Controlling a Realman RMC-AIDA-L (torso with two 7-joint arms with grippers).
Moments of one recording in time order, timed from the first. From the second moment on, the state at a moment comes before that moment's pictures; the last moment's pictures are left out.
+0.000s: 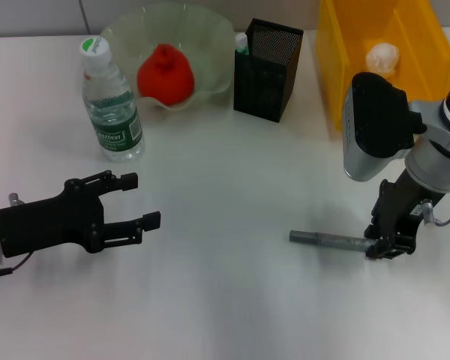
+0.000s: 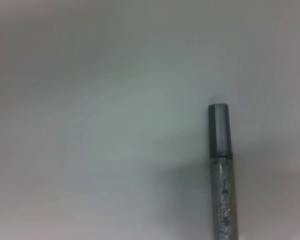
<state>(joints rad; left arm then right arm) -0.43 -1.85 1.65 0.23 0.95 1.43 -0.97 0.77 2.09 -1.44 -1.01 -2.70 -1.62 2.00</state>
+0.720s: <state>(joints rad) -0.43 -1.85 1.64 0.23 0.95 1.44 -0.97 0.77 2.09 -1.37 -1.07 -2.69 -1.64 2.00</state>
